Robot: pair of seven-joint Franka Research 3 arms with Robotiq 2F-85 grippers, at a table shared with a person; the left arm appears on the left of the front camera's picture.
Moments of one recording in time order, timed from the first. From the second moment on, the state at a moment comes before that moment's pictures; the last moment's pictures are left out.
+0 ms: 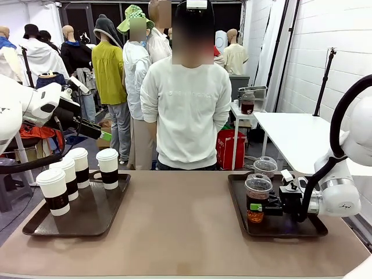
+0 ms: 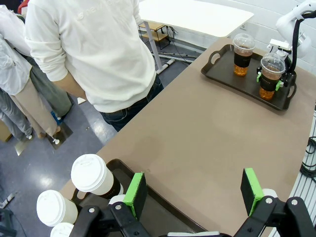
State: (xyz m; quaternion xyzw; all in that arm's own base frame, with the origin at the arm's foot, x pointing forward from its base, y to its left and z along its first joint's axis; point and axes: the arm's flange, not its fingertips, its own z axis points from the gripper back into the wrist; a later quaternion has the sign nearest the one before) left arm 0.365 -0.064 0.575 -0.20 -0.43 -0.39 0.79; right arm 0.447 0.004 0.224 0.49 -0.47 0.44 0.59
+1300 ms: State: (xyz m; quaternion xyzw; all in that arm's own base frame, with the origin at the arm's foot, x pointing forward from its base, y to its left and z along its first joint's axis) left arm 0.365 -0.064 0.575 -0.20 -0.43 -0.39 0.79; right arm 0.420 -0.037 0.221 0.47 -0.47 0.39 0.64
